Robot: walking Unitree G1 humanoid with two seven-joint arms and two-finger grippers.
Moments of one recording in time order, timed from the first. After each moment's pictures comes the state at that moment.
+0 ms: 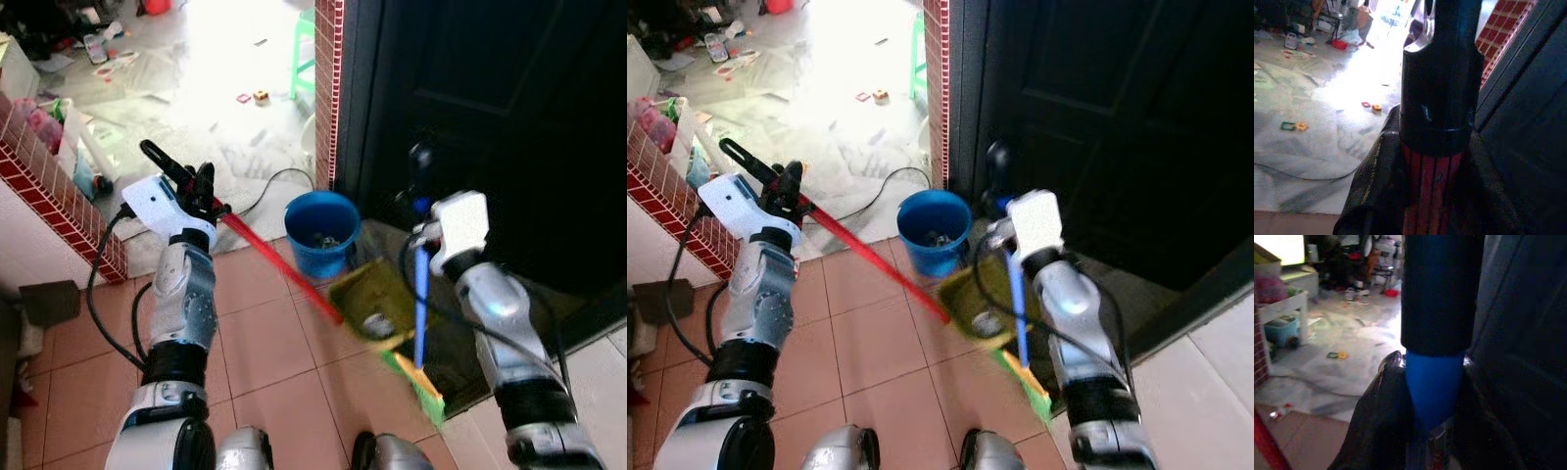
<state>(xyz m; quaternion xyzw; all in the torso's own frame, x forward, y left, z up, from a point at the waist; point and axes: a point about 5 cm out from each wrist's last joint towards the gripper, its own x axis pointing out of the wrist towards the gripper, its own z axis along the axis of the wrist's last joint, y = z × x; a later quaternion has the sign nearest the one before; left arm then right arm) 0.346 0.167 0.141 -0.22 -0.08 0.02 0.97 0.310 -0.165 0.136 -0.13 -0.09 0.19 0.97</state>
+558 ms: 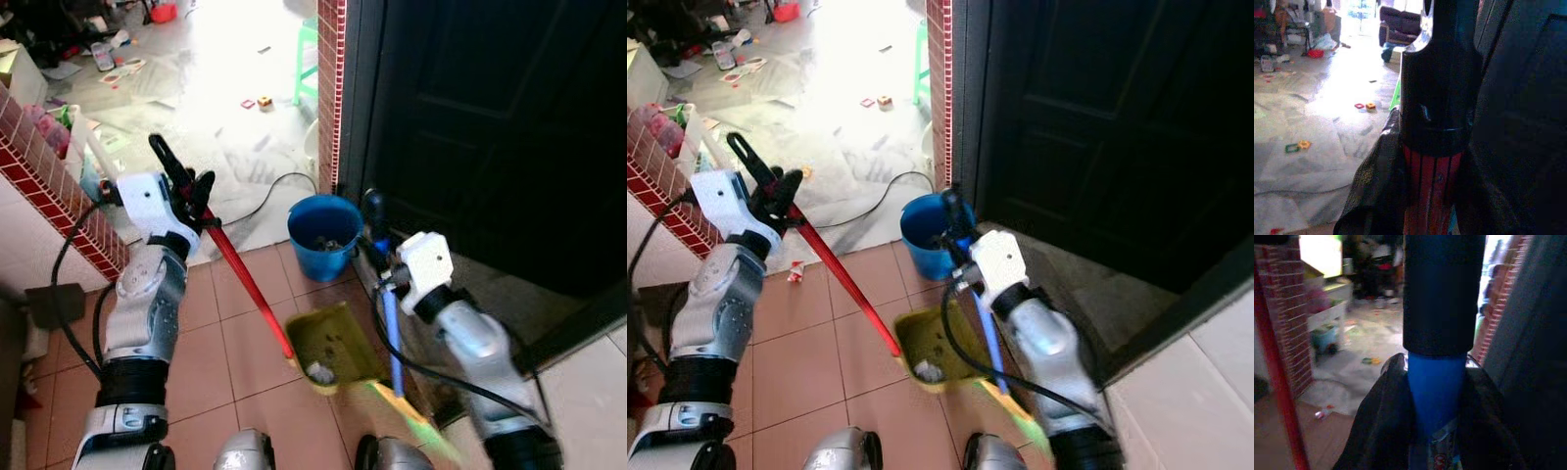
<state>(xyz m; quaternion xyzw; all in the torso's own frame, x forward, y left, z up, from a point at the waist) 0.331 0.183 0.153 -0.12 -0.06 -0.05 0.99 0.279 -0.125 0.123 -0.10 -0.08 0.23 0.97</state>
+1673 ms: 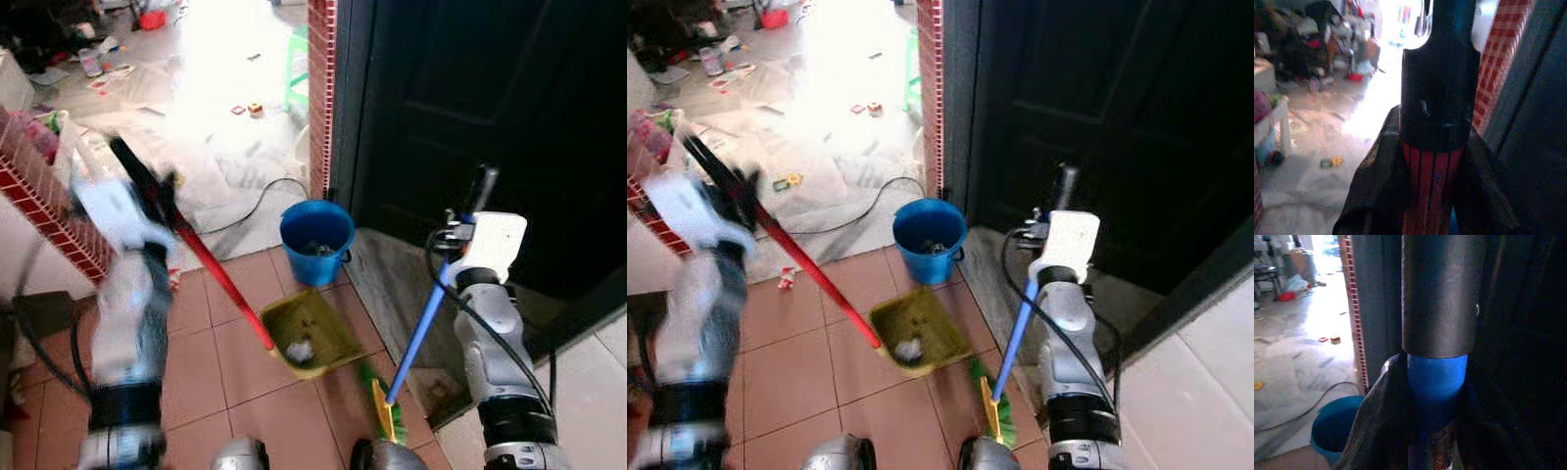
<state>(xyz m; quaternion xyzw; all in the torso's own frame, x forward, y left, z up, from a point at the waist) 0.318 0.202 0.176 -0.12 -0.12 0.05 0.98 0.308 -0.186 0.116 -0.02 -0.05 -0.06 1.00</state>
